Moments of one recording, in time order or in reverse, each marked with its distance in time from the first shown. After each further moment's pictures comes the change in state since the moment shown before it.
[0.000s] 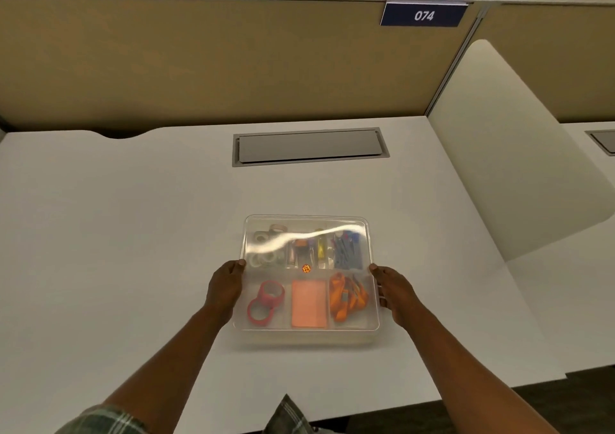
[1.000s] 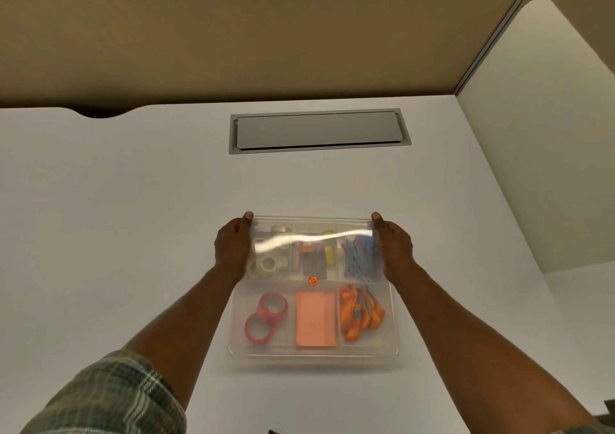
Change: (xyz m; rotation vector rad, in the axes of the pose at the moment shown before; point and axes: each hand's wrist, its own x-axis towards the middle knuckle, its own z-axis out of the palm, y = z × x) left_hand 0.094 0.049 0.037 -0.088 0.131 0.068; right_hand 0.094 -0.066 0.048 -0.005 0.240 -0.186
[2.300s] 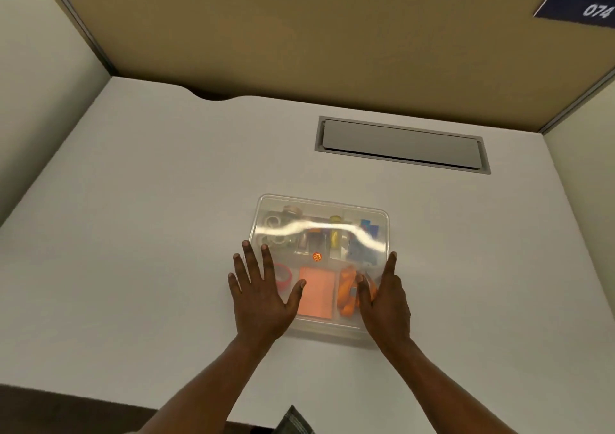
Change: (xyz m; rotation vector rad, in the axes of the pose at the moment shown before) left_hand -0.105 -0.101 -0.108 0.923 0.187 0.360; right_hand -0.158 0.059 0.084 -0.764 -0.086 -0.564
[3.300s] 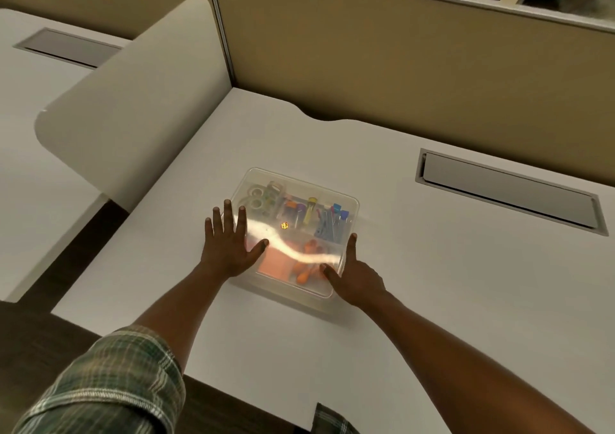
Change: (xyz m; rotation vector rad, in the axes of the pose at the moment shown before) left_hand 0.117 -0.276 -0.110 0.153 -0.128 -0.047; right_hand 0.009 -0.235 0.128 -0.227 -0.530 -0.249
